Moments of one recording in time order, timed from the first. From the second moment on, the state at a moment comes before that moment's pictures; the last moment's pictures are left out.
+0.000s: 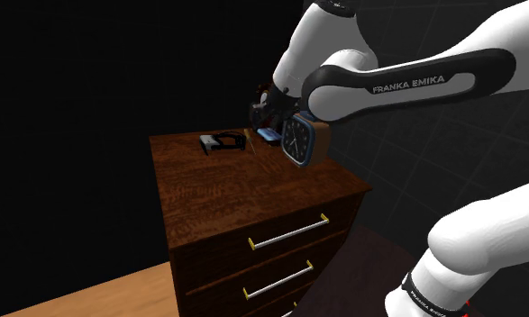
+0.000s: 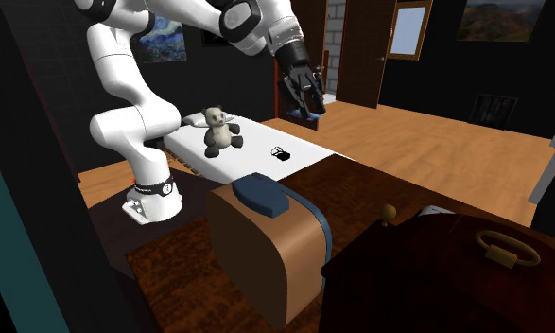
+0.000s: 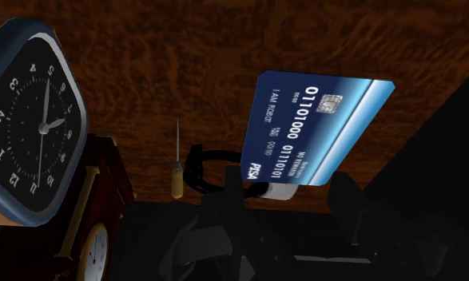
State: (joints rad) arm -0.35 -0.49 0.58 -2.33 -0.07 2.41 0.61
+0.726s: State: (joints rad) arm -0.34 -0.50 0.54 -2.19 -0.05 2.26 0.57
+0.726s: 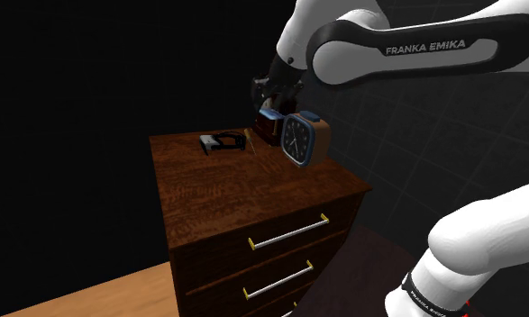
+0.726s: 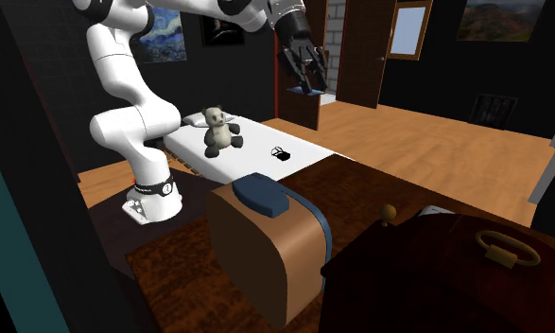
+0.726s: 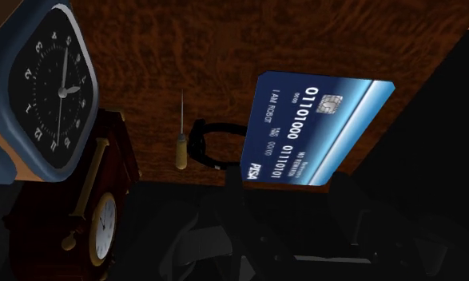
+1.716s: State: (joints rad) arm -0.36 -0.46 0.53 -1.97 -0.06 2.08 0.53
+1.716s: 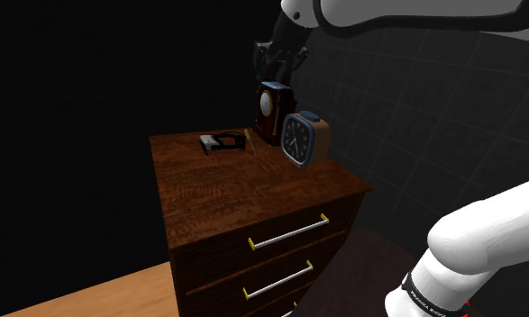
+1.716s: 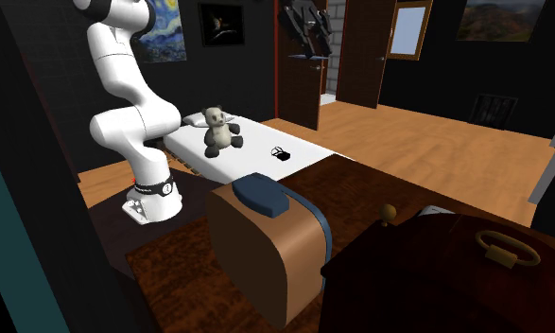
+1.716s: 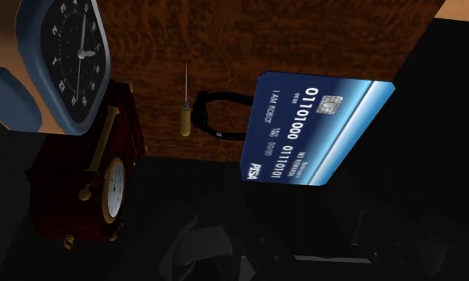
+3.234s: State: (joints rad) arm -0.49 0.08 0.44 -1.52 -0.22 2.14 0.34
